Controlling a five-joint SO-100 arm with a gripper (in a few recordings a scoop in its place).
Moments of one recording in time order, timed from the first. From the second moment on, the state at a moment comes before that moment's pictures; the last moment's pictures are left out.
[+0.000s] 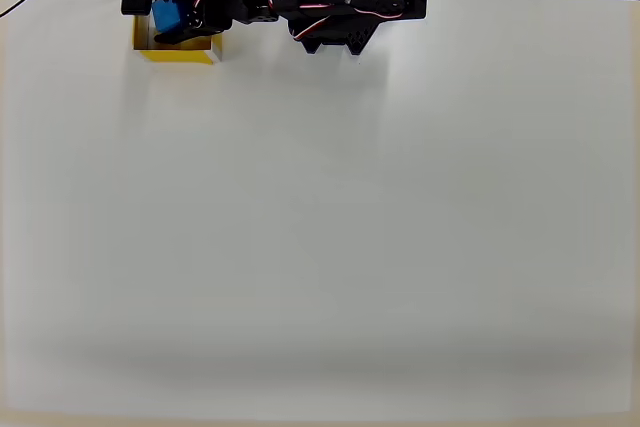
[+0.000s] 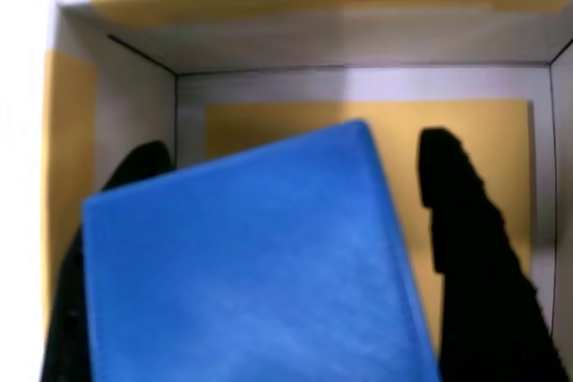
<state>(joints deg) 90.7 149.3 176.8 2.2 -97.7</state>
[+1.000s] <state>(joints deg) 91.6 148.6 141.8 41.7 -93.4</state>
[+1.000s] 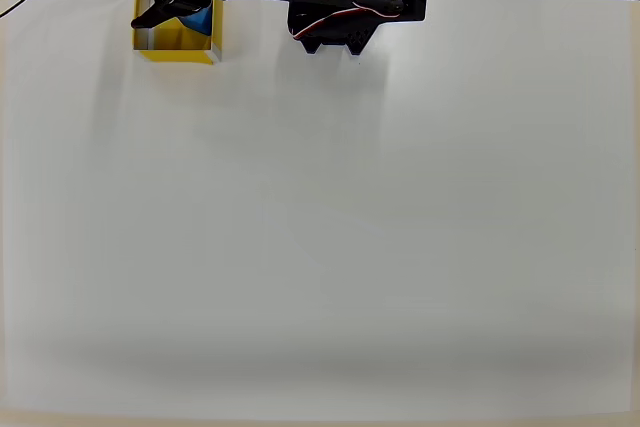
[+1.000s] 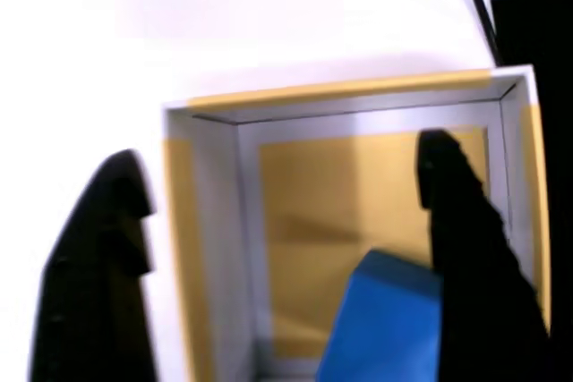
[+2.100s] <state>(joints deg) 6.2 169.1 158.3 55.9 -88.4</state>
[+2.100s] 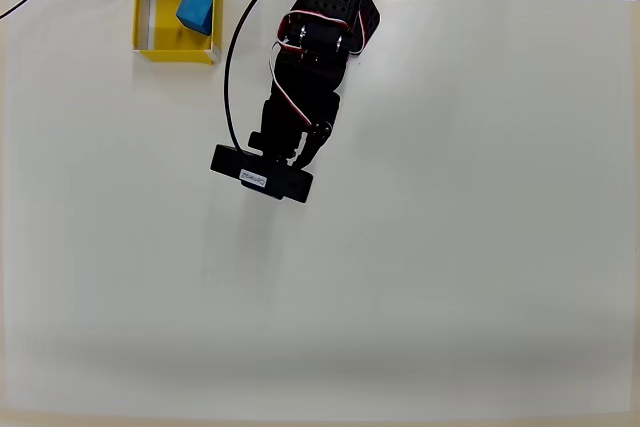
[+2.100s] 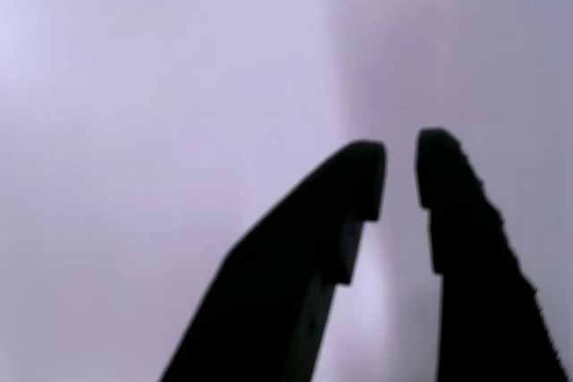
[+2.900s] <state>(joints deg) -0.2 190.2 178.7 76.4 -91.0</state>
